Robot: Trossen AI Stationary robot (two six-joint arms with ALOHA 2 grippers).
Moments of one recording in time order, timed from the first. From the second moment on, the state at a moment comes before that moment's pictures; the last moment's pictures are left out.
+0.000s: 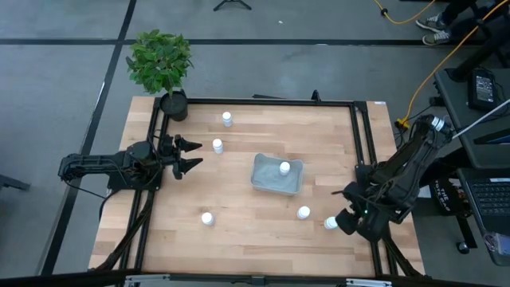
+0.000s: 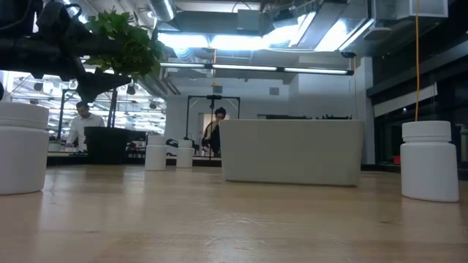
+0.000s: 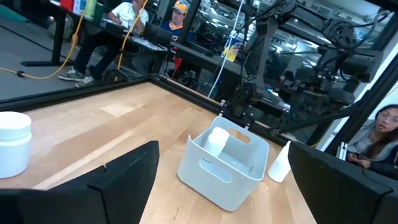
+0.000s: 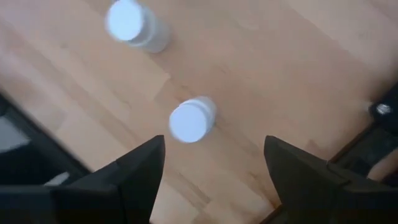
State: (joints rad) left arm 0.07 0.03 0.01 0.03 -0.16 -0.42; right arm 0.94 1.24 1.04 -1.21 0.23 1.85
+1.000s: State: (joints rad) left arm 0.07 0.03 0.01 0.04 -0.20 -0.47; right arm 0.87 1.50 1.04 -1.07 0.16 1.82
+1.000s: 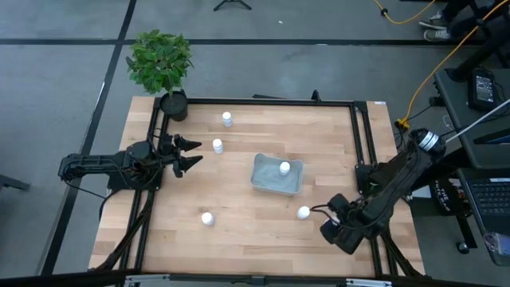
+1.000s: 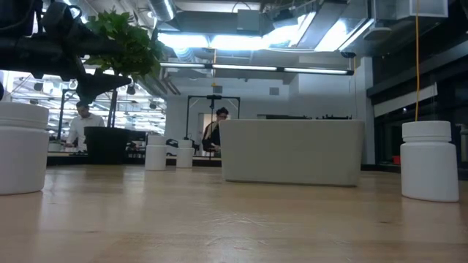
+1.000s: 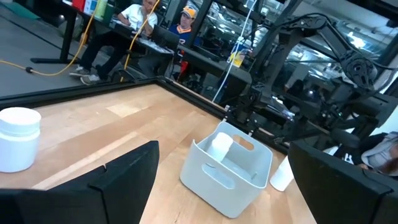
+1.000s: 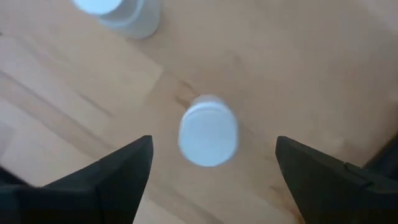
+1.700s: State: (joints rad) left arm 0.07 0.03 0.01 0.04 -0.20 -0.49; right arm 0.85 1.59 0.89 -0.85 0.05 1.80
